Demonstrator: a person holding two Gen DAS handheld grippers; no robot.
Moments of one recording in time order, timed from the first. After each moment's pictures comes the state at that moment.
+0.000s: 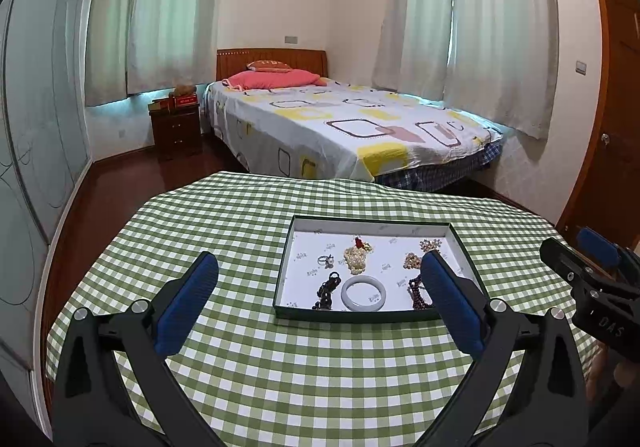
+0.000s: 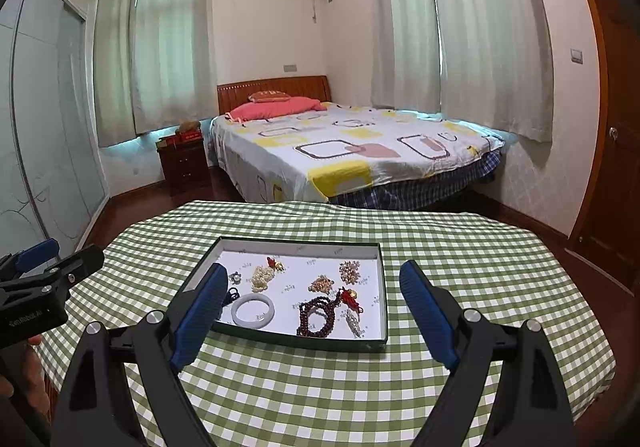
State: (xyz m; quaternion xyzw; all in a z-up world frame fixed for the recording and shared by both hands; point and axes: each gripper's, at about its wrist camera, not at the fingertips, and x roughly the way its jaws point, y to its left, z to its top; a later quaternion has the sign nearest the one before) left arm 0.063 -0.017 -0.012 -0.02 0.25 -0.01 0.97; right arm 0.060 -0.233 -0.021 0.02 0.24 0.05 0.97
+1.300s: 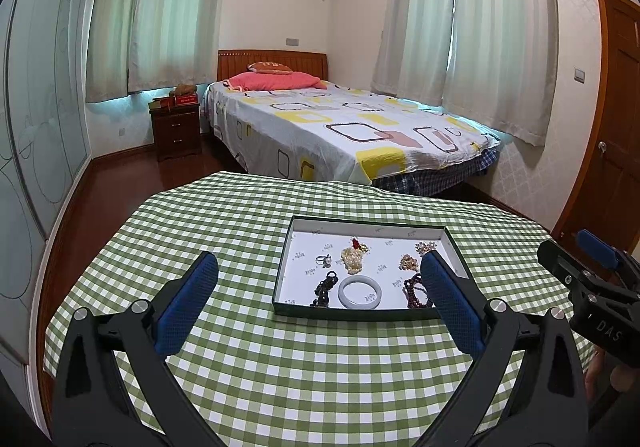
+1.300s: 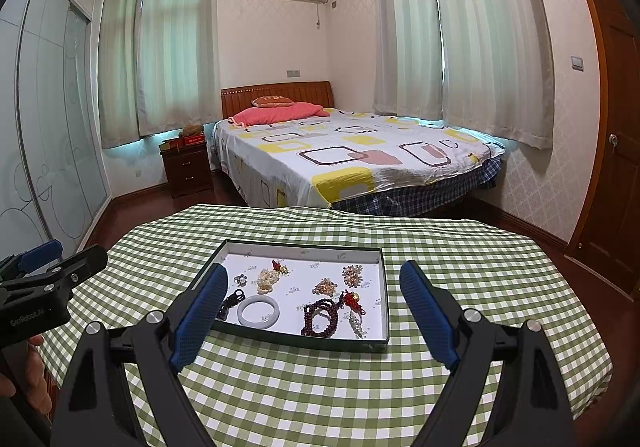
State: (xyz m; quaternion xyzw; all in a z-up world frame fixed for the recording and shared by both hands) left arm 0.054 -0.011 -0.009 -0.03 0.25 -0.01 0.97; right arm 0.049 -0.229 -0.014 0.02 0.23 0.06 0.97
